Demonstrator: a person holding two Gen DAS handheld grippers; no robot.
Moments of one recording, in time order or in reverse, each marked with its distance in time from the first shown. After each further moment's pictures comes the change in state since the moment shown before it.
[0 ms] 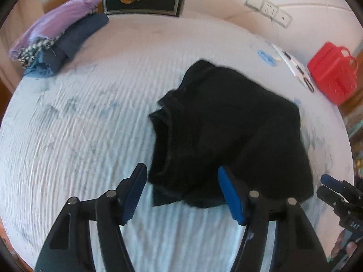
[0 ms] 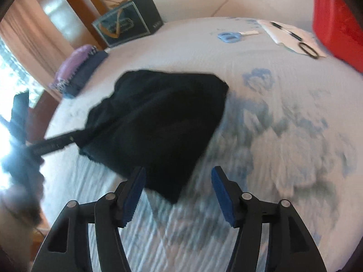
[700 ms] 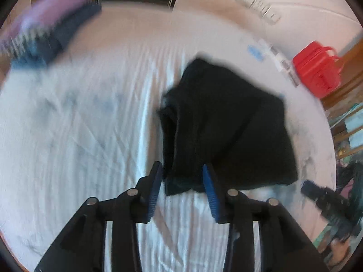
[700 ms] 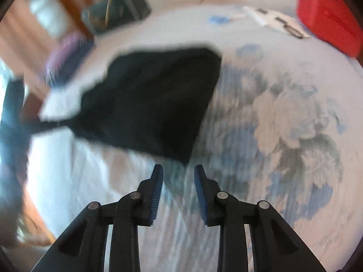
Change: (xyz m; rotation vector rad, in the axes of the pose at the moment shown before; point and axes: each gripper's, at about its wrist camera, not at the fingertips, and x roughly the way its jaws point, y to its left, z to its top) left arm -0.029 0.025 0.009 0.024 0.013 -0.134; right arm -0.008 0.021 -0.027 0.106 0.003 -0.048
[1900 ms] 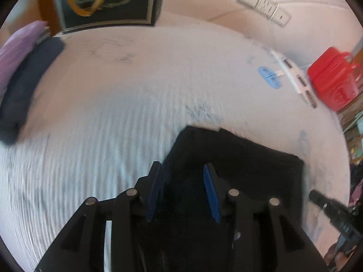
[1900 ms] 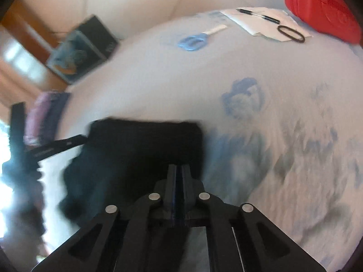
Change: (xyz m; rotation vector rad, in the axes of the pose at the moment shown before) left arm 0.077 -0.031 0.115 0.053 0.008 0.055; right arm 0.063 -0.038 0.084 0.151 -0.044 0.061
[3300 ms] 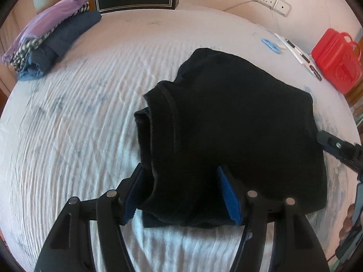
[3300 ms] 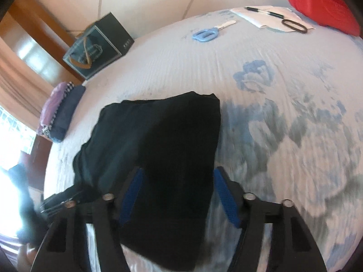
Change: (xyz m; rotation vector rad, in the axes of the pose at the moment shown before) left arm 0.007 -0.003 -0.114 -0.020 -0.020 0.127; right arm 0.010 0.001 -0.014 -0.019 -0.029 0.019
